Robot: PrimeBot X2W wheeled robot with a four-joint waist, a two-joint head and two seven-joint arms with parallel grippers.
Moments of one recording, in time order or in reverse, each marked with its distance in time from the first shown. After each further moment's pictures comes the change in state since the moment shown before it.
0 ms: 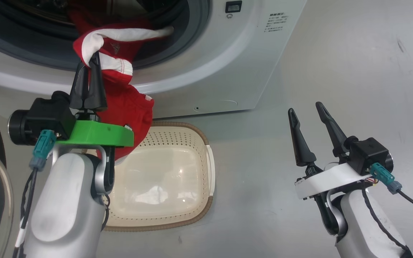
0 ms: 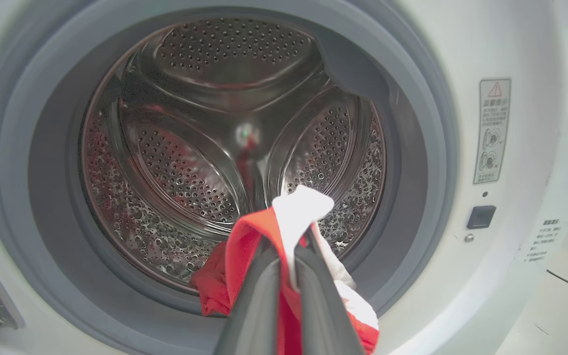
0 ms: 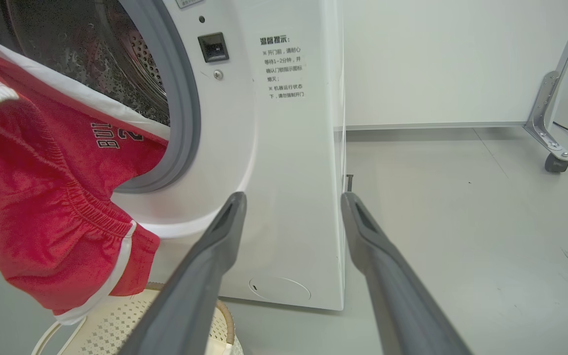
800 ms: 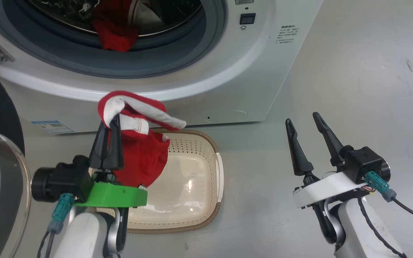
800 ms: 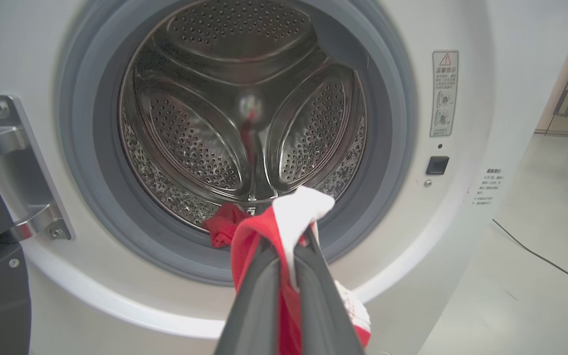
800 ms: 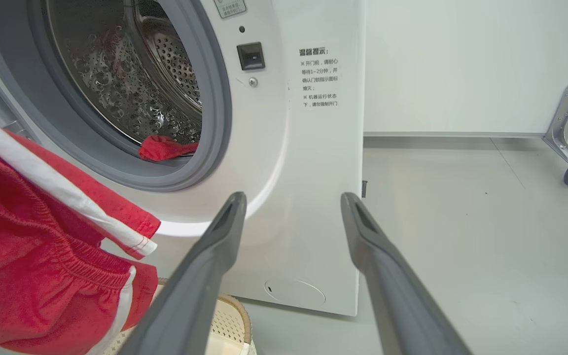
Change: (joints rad) left arm 0.277 0.006 -0.045 -0.205 0.002 0.001 -0.005; right arm 0.037 0.001 0.010 0.001 -0.015 0.000 0.000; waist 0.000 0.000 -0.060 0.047
